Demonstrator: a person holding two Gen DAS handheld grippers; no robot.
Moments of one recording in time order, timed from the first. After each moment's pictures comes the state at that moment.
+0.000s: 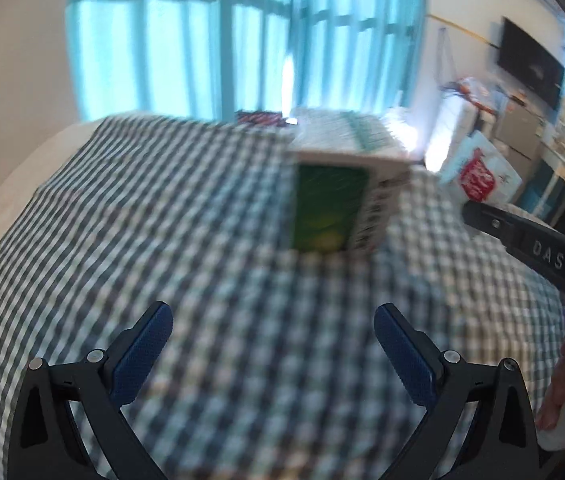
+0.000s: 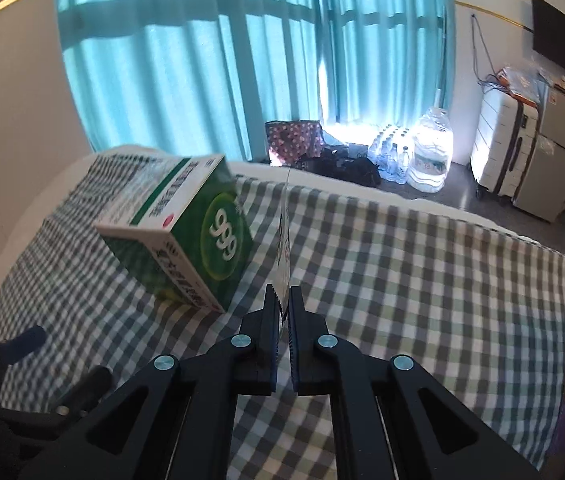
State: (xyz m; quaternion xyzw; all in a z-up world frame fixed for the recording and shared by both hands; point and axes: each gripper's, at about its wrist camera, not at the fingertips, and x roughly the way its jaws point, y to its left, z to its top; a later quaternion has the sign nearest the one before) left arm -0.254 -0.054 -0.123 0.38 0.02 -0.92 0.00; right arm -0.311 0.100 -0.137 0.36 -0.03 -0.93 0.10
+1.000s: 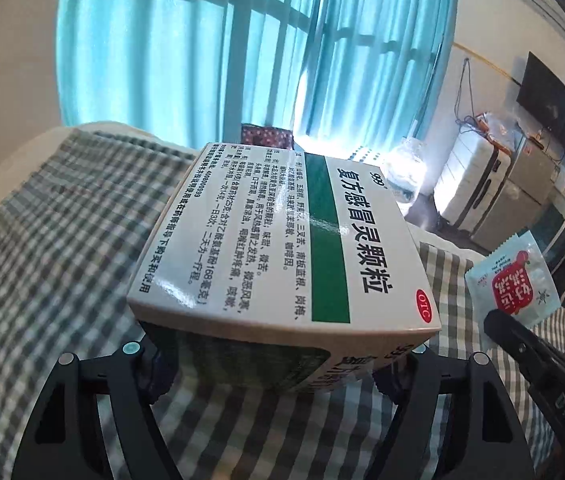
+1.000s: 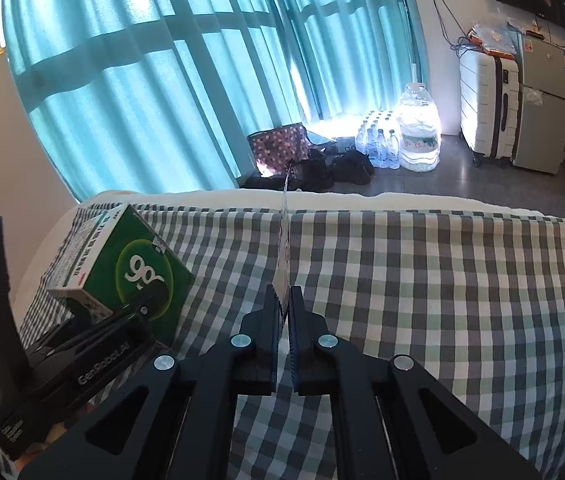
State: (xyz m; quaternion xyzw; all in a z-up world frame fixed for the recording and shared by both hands) left arm -0.349 -0.045 -0.126 0.36 0.08 -0.93 0.04; right arm -0.340 0.140 -0.153 0.36 -0.11 -0.92 0.10
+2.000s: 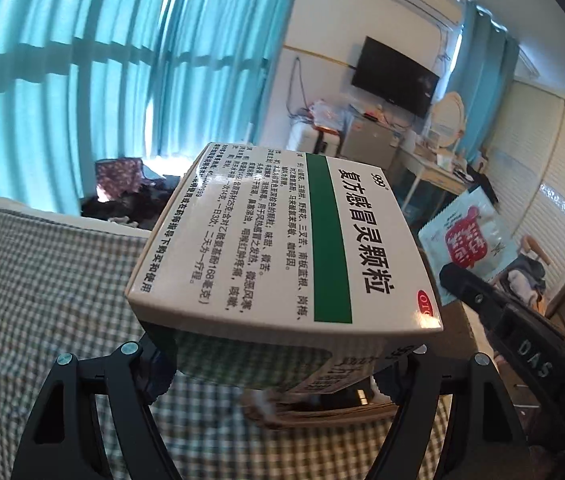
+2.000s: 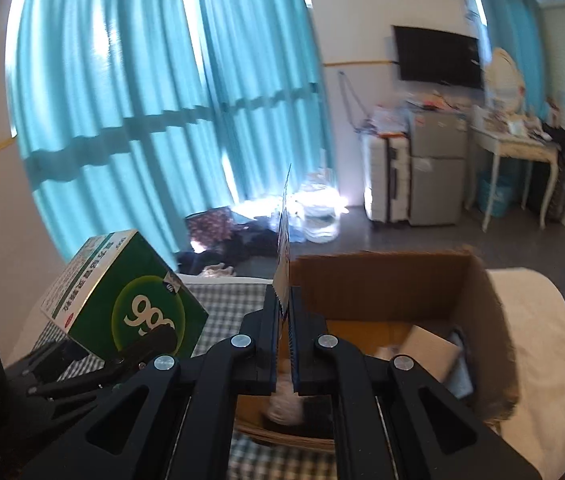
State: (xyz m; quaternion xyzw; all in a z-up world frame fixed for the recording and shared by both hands) left arm -0.142 0.200 0.054 0.33 0.05 -0.92 -0.20; right arm -0.083 0.354 0.041 0.27 -0.10 -0.95 -0.05
